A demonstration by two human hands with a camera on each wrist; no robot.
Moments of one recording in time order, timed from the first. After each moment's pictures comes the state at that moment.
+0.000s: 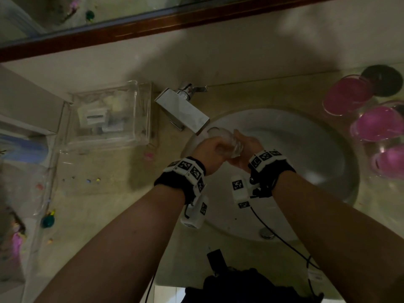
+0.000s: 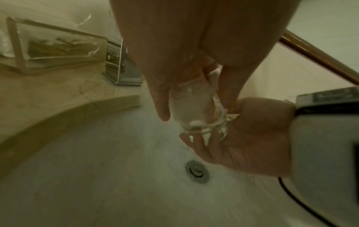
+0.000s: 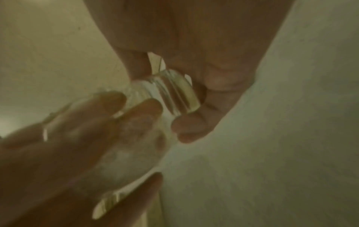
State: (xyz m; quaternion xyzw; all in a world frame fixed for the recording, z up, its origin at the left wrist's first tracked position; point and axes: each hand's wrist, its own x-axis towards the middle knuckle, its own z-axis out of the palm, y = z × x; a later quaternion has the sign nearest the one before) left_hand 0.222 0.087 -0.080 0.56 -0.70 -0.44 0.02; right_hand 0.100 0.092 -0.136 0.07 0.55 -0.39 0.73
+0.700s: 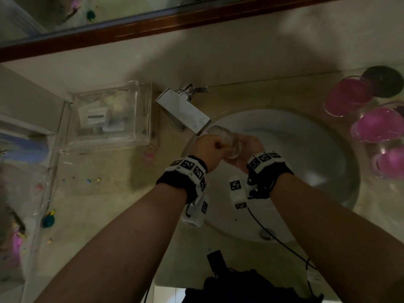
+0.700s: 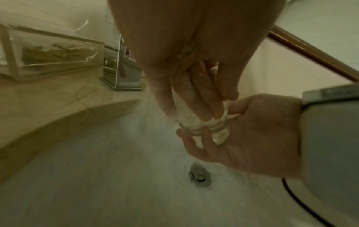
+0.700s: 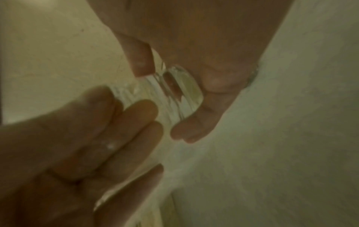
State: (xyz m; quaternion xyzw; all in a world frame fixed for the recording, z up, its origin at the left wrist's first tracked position) left_hand 0.223 0.084 -0.076 0.59 -0.70 -0.40 0.03; right_hand 0.101 0.096 -0.123 0.08 0.53 -0.43 0.73
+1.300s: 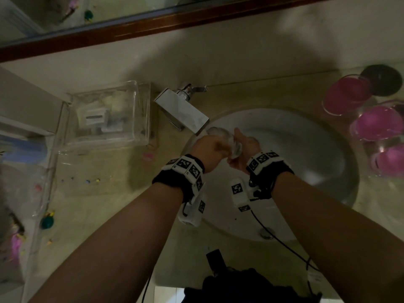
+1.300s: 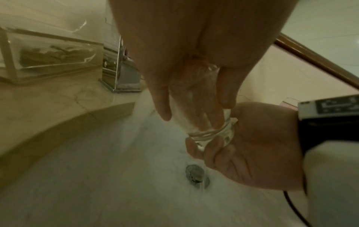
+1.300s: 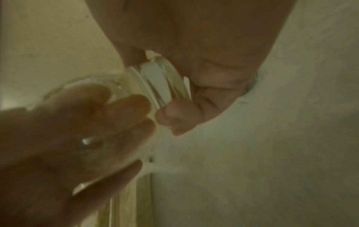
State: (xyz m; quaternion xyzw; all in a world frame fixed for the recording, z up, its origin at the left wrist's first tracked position) left_hand 0.223 0.083 -0.071 0.55 -0.72 -0.42 -0.01; right_hand 0.103 0.093 -0.126 0.03 0.60 -0.35 0.72
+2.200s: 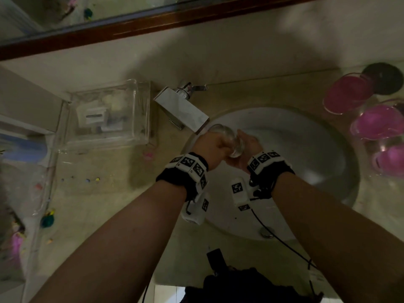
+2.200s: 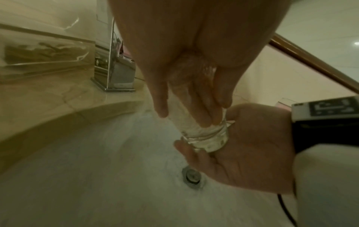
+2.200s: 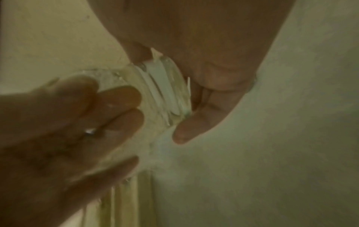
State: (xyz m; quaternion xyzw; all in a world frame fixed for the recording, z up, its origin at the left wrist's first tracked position) left_hand 0.217 0.081 -0.070 0.56 -0.72 -0.41 0.00; right_hand 0.101 0.095 -0.147 -0.06 0.64 -0.32 0.69
